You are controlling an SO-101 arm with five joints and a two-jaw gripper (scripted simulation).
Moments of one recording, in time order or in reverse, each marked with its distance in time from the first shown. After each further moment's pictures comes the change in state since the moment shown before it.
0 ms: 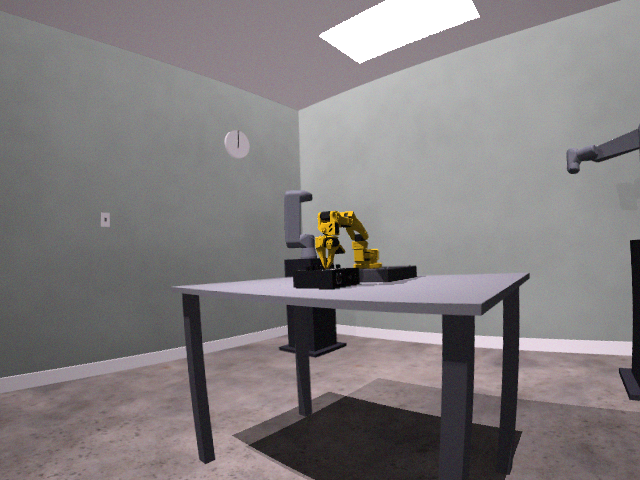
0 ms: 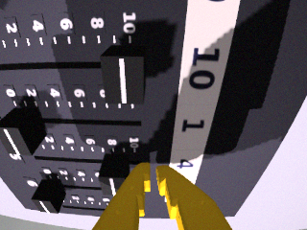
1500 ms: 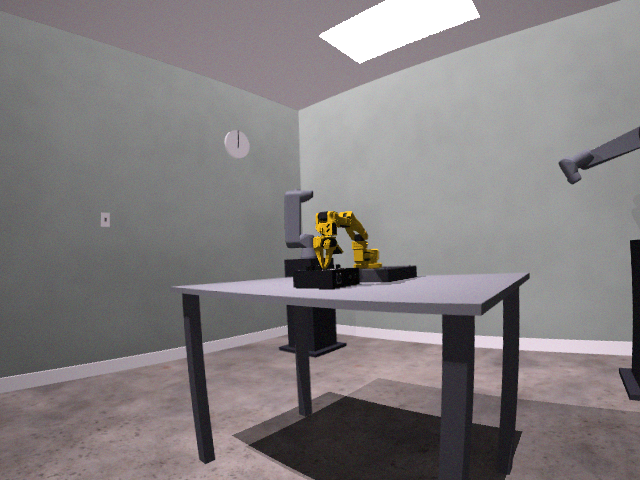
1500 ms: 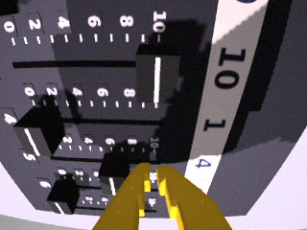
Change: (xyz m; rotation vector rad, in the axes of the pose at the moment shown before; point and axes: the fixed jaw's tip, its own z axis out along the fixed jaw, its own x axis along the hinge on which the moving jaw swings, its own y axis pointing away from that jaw) arm 0.000 0.008 0.000 -0.001 0.000 0.000
